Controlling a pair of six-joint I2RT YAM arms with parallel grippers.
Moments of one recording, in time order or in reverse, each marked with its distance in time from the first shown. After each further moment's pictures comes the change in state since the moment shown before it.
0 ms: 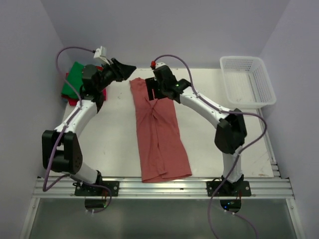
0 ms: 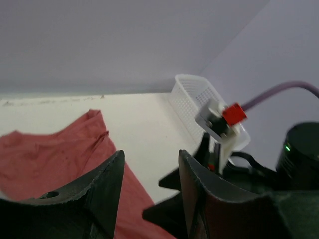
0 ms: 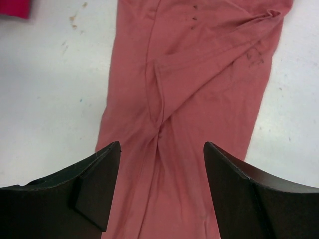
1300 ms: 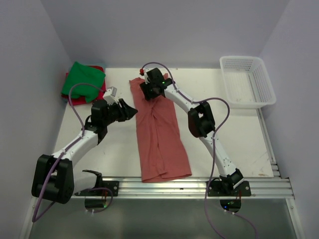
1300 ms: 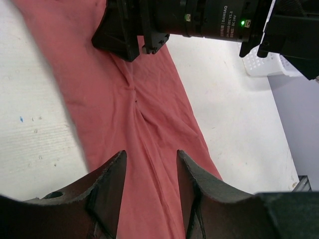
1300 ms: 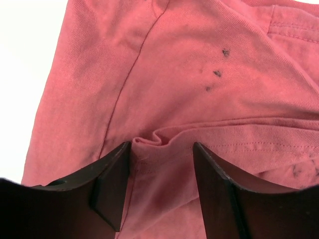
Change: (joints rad) left arm -0.104 -0.362 -0.593 -0.223 -0.182 0.079; right arm -0.098 0.720 0.669 -0.091 -0.188 -0.281
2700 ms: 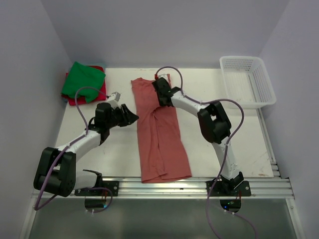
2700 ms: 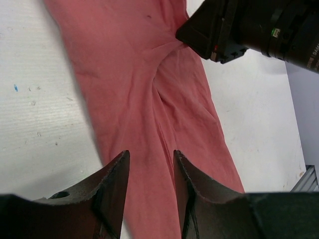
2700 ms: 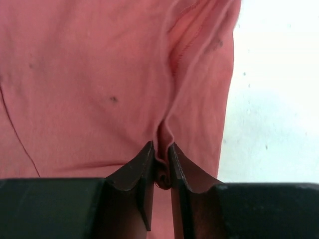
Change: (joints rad) left arm -0.015 0.074 -0.050 0.005 0.005 0.003; right arm 0.028 -0.367 -0.607 0.164 0.403 0.227
